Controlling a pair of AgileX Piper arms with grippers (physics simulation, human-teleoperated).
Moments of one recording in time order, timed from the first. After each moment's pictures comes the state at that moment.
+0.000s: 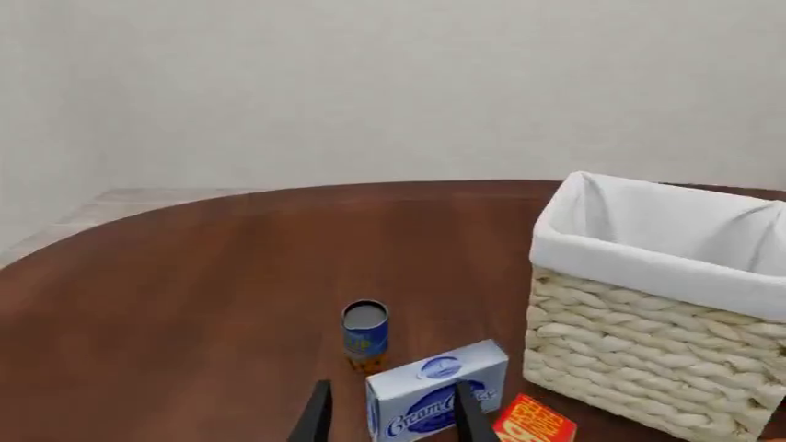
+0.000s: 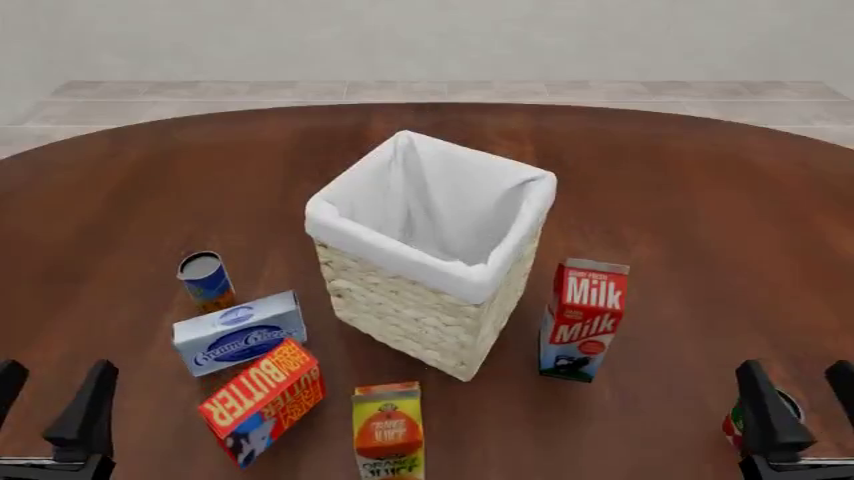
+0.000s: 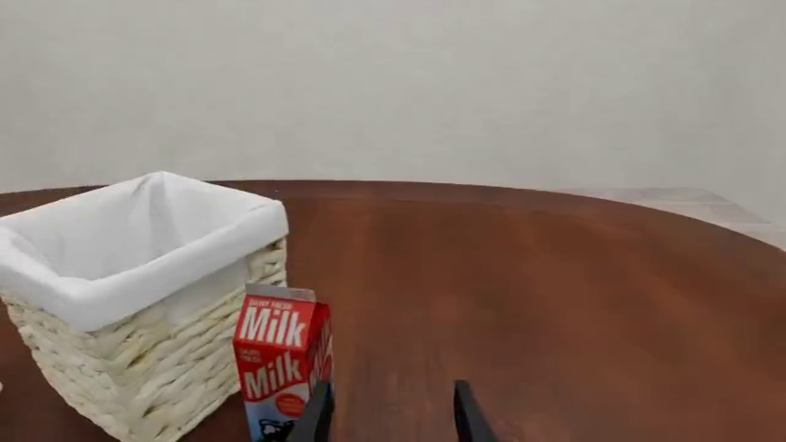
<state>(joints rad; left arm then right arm) 0.00 0.00 0.00 0.00 0.00 0.00 0.00 0.00 0.00 0.00</state>
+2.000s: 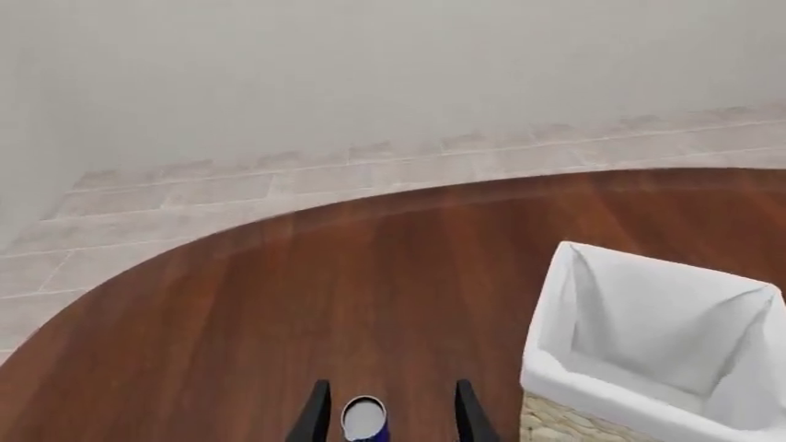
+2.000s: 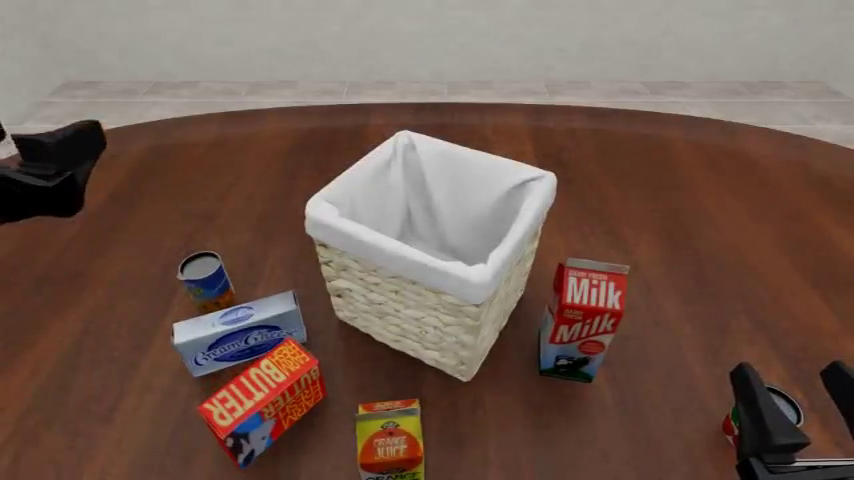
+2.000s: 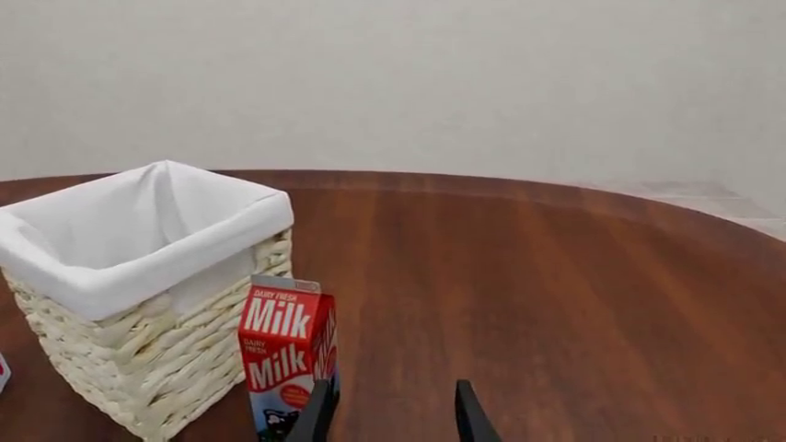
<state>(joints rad) -0.06 0.76 -0.85 0.28 0.08 0.02 0.00 -0.01 0.03 0.00</state>
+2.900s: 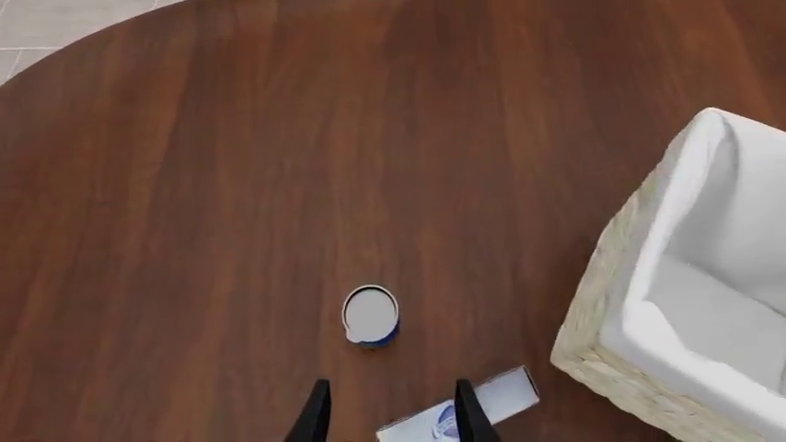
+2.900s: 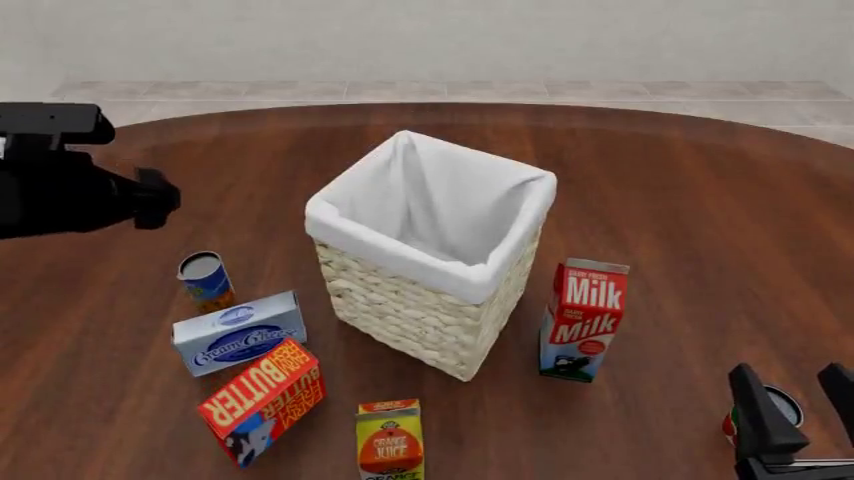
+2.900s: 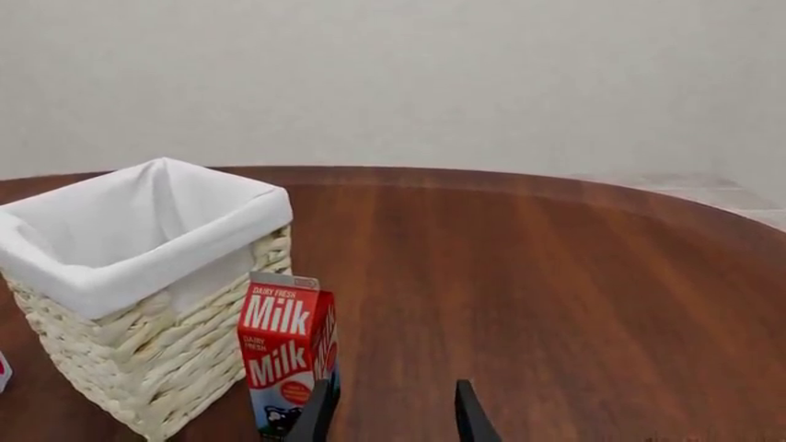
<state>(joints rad) 0.02 1.23 -1.02 0.52 0.03 0.01 0.01 0.00 0.03 0.01</state>
